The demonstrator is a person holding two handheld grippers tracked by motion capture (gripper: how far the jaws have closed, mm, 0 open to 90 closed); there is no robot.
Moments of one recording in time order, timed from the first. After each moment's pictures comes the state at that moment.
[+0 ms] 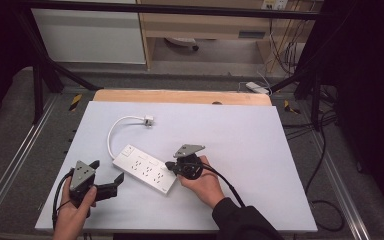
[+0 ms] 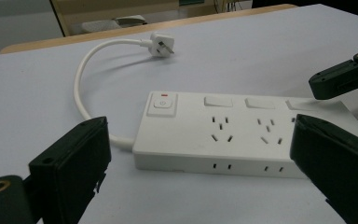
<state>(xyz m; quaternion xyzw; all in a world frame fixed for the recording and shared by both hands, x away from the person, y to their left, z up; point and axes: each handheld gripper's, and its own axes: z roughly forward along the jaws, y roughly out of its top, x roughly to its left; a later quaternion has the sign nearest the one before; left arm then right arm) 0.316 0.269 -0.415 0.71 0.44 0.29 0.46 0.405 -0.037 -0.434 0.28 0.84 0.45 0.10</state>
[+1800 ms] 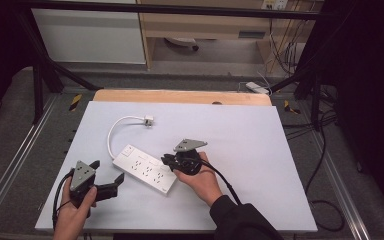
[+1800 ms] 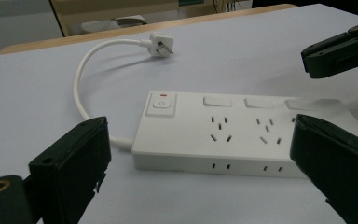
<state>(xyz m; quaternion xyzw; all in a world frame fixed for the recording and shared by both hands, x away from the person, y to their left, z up) 0.316 0.269 -0.415 0.72 0.44 0.29 0.46 0.410 -0.033 -0.420 0.30 0.81 0.50 0.10</state>
